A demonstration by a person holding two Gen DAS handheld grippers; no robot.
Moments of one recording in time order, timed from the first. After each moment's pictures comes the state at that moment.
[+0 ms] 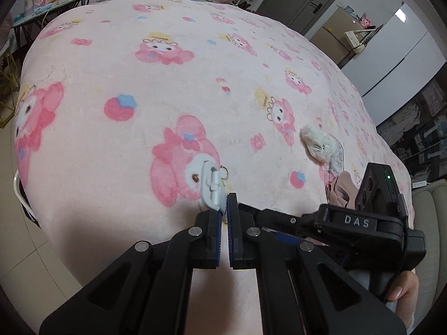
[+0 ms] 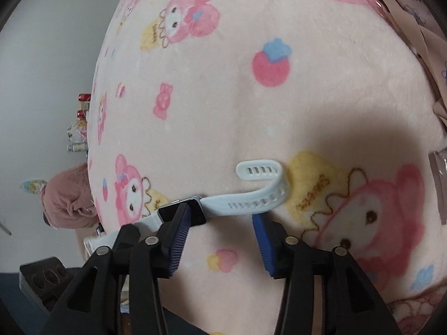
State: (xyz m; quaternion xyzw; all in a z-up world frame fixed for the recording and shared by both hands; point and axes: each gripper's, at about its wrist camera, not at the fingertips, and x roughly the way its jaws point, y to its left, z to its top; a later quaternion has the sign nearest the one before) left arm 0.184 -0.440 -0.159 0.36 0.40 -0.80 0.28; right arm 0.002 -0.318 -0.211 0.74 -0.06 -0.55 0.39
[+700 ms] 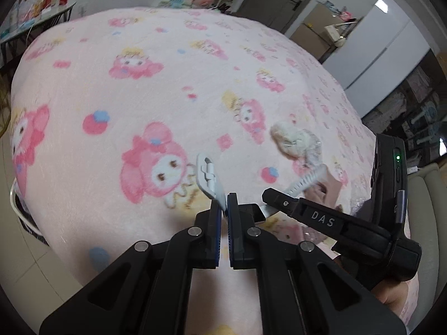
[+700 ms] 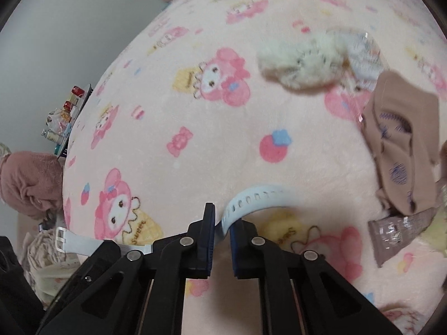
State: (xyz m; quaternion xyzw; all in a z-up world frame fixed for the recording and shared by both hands) left arm 0.173 -0.414 -0.124 0.35 0.36 -0.83 0.24; right arm 0.024 -0.314 -0.145 0.57 0.05 -0.71 0.40
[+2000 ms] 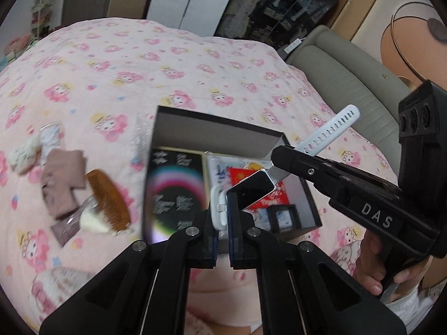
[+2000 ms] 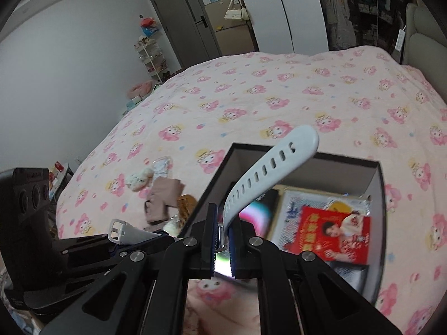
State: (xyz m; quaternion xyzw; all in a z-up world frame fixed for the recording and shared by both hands) left arm -0.035 -0.056 -0.016 0.42 0.17 -0.88 -0.09; right arm -0.077 0.092 0.012 0.40 -0.01 -0.86 0.31
